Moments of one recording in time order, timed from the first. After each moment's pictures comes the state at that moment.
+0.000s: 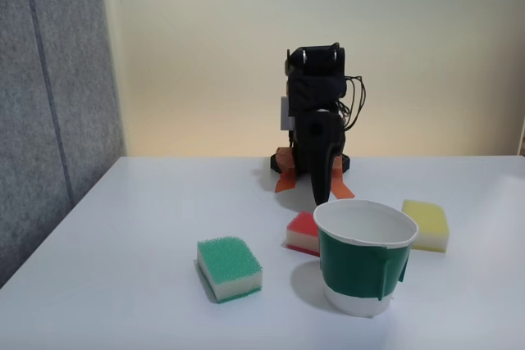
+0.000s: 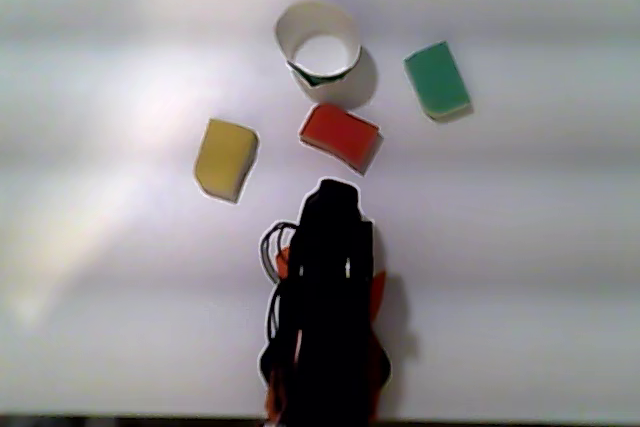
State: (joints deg) arm 4.9 192.2 182.6 72.9 1.1
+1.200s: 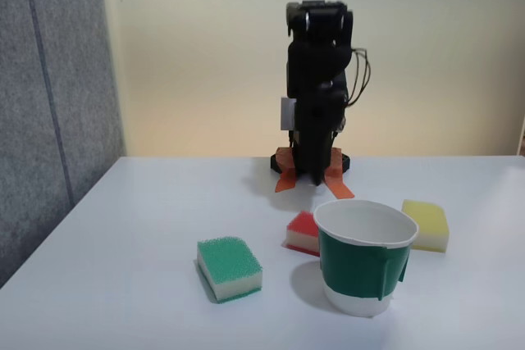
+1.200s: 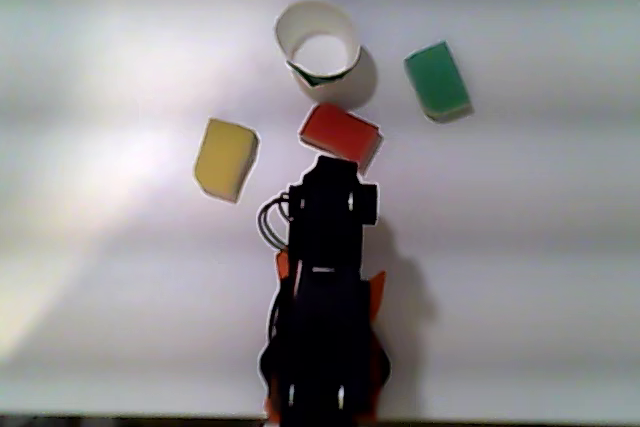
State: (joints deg) arm 6.3 148.8 144.0 80.4 -4.6
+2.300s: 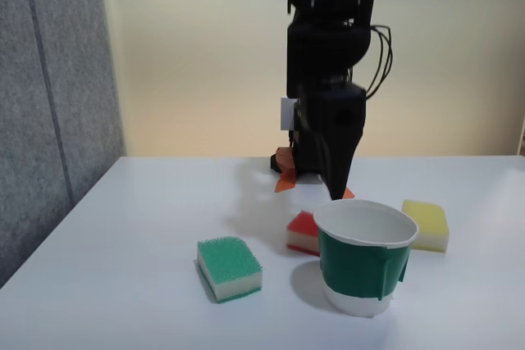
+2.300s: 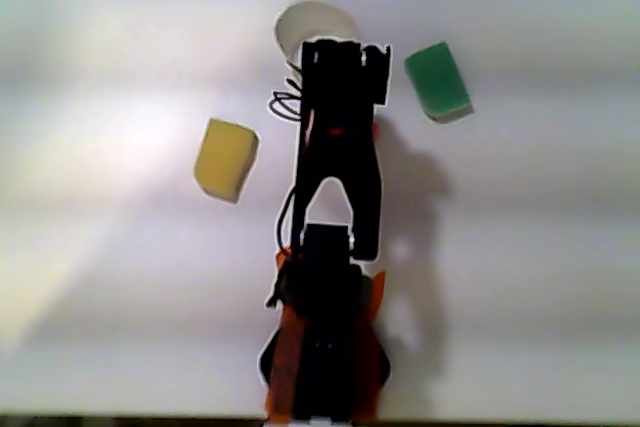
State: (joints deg) arm 7.1 96.7 96.5 85.6 -25.6
